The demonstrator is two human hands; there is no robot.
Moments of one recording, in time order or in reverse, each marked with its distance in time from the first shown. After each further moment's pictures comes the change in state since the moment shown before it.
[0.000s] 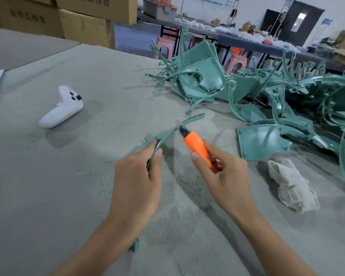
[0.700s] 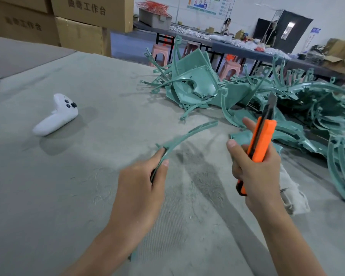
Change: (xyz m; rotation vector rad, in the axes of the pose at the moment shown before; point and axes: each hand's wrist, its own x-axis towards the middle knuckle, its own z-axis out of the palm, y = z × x) left_hand -0.004 0.005 0.007 -0.066 -0.060 0.032; right_hand 0.014 0.008 -0.046 0.583 0.189 0.331
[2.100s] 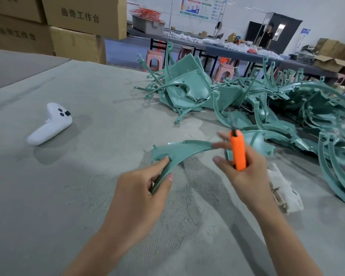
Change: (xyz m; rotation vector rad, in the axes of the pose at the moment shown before) left_hand -0.003 0.001 0.001 -0.076 -0.121 0.025; right_hand 0.000 0.008 -0.011 -0.392 -0.100 -0.173
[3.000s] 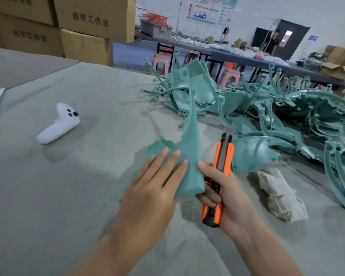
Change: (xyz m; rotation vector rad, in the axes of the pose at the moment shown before) left_hand -0.002 -0.007 0.013 0.518 0.133 0.482; right_hand -0.019 -0.035 0.039 0.995 -0.178 0.675
